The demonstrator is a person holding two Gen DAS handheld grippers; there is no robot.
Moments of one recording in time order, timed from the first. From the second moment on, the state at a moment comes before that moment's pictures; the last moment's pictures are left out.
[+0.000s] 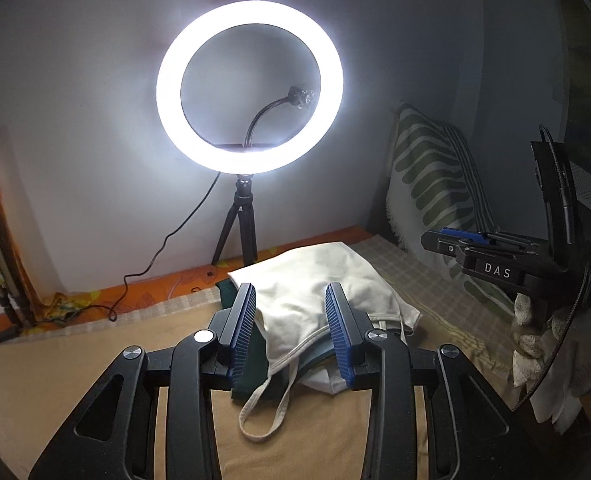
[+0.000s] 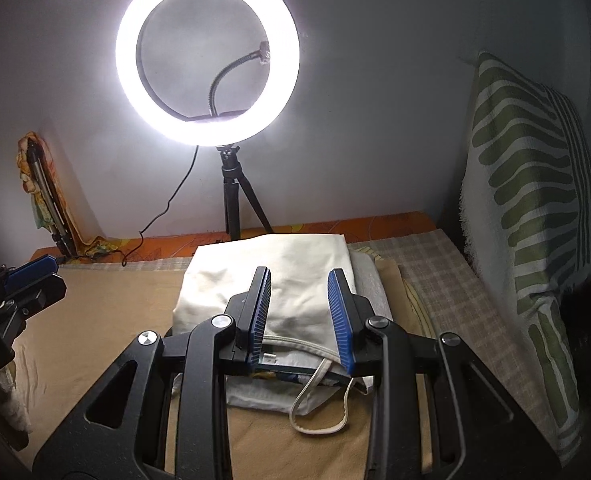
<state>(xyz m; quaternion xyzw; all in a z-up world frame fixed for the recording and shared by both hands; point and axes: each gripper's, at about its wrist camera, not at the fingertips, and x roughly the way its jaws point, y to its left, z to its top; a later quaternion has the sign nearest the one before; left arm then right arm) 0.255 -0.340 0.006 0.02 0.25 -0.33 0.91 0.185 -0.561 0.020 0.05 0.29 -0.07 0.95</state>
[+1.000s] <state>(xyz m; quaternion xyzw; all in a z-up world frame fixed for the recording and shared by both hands) 0.121 -0.245 -0.009 0.04 0.20 -0.30 0.93 0.025 -0.449 -0.005 0.07 0.24 -0.11 0.96</state>
